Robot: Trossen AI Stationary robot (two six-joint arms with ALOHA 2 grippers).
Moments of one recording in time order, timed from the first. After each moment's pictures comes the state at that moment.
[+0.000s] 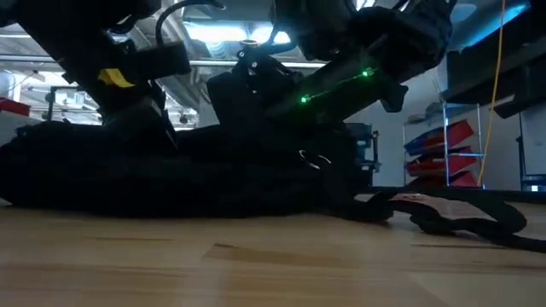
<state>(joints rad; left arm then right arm) -0.44 1.61 0.80 -0.44 -0.87 -0.56 0.23 2.16 1.15 0.44 0.40 0.32</state>
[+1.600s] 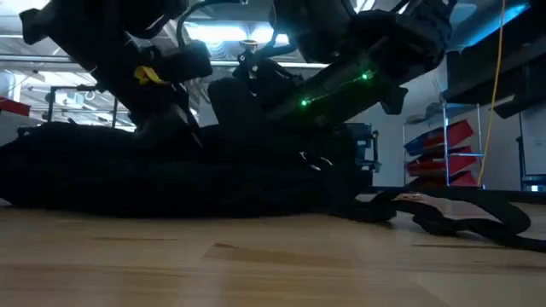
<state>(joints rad) -0.36 1.65 0.79 -0.24 -0.93 -0.30 0.23 2.16 1.15 0.44 0.40 0.32</state>
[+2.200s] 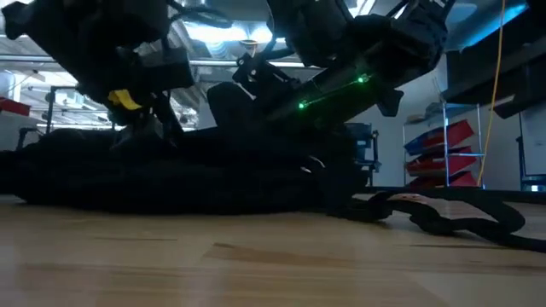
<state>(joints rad) -0.39 1.62 0.79 -0.52 -1.04 -0.40 0.23 2.17 1.15 0.44 0.40 0.32</state>
